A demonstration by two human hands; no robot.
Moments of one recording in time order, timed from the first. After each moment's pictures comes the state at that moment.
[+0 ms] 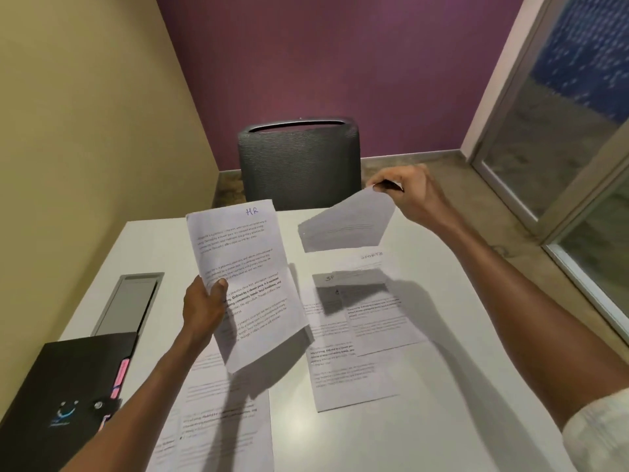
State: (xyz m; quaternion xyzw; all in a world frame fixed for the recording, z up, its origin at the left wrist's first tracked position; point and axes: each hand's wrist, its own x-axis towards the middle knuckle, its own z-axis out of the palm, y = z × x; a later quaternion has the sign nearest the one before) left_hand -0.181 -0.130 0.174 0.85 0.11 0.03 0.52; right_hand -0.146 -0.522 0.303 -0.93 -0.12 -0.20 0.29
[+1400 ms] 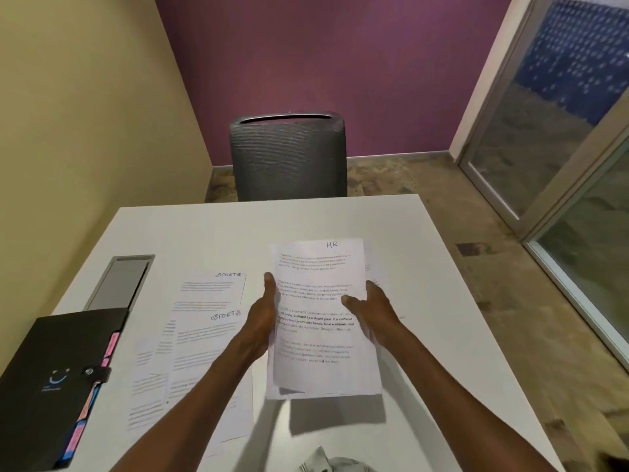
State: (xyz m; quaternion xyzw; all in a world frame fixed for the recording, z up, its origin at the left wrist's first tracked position) left_hand -0.279 -0.239 0.164 0.66 0.13 -0.26 0.70; right_hand -0.308 -0.455 0.140 -0.70 0.25 0.08 0.67
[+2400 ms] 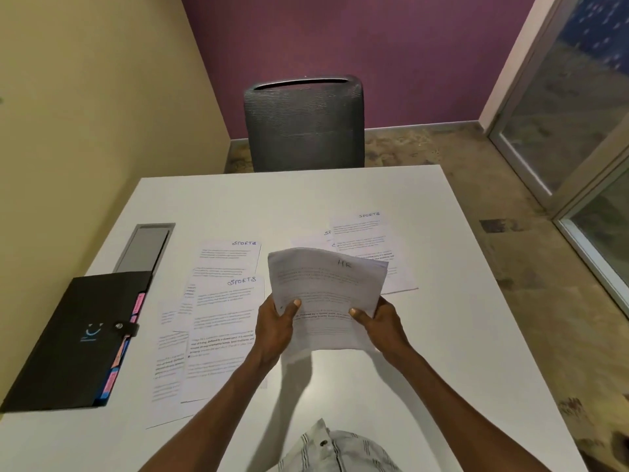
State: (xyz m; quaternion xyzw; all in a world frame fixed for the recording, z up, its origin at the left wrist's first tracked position) left_hand -0.346 -0.224 0.107 0.79 0.09 -0.09 0.60; right_hand -0.381 -0.438 0.092 -0.74 0.20 0.05 0.64
